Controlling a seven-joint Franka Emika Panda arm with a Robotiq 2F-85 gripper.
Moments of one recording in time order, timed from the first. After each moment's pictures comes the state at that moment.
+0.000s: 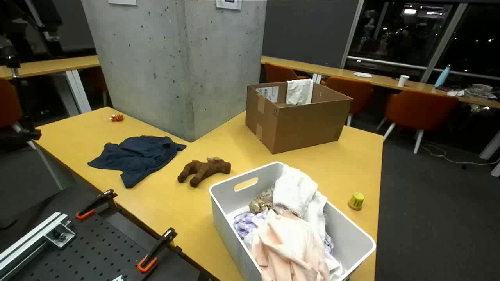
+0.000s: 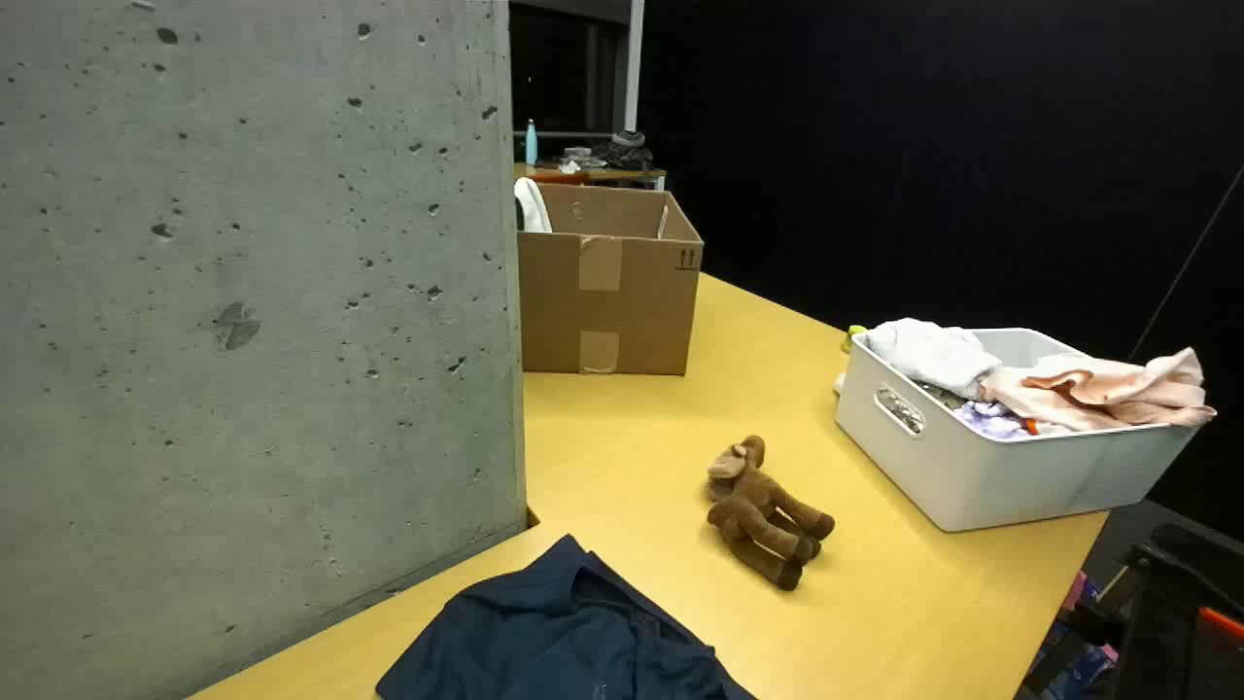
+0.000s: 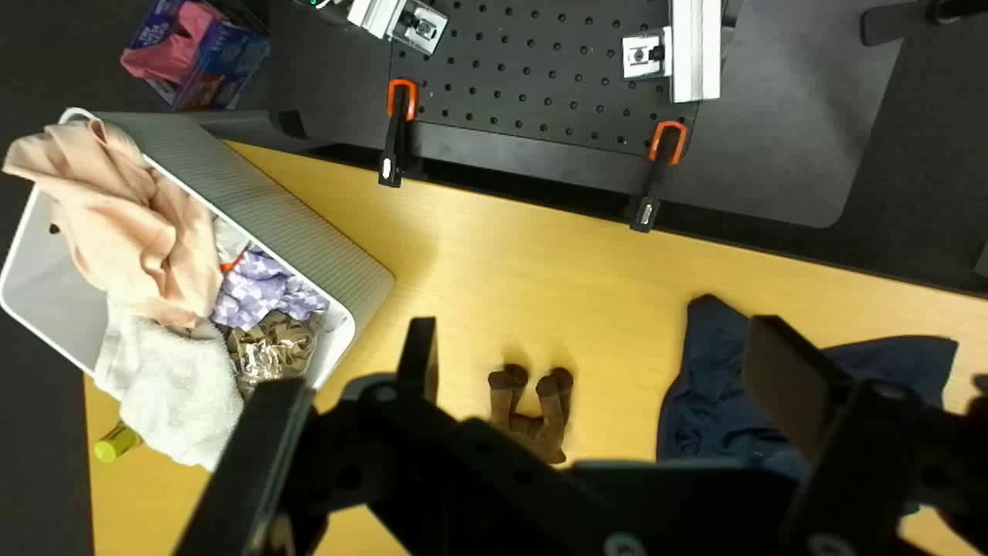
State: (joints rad) arm 0.09 -0.72 0.23 -2.39 -0.05 1.64 0.08
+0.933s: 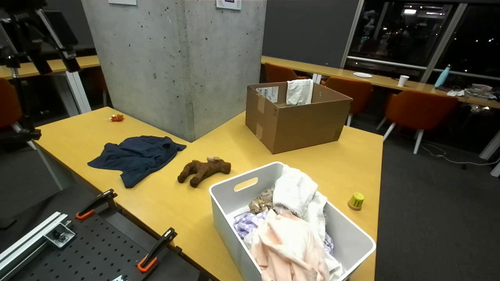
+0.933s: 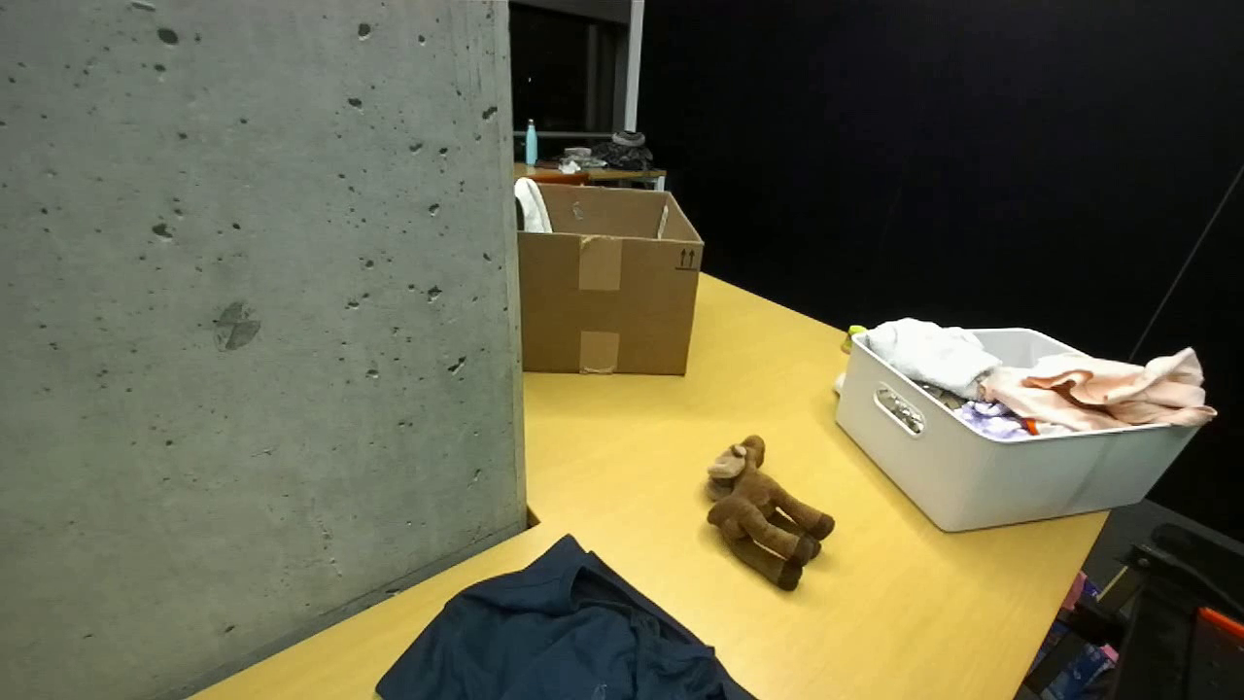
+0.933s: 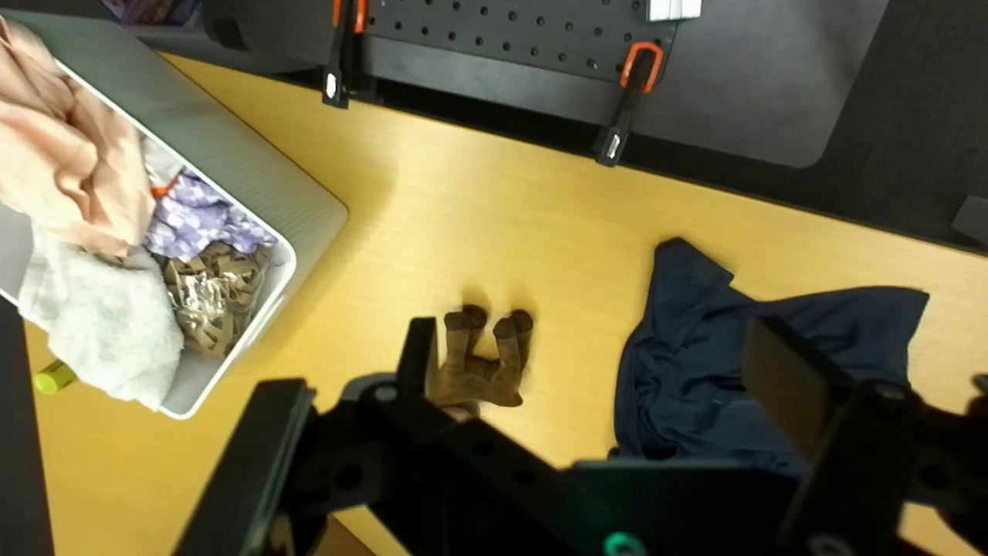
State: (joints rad) arm 0.15 -0.67 0.25 -2.47 -0.04 1.86 0.13
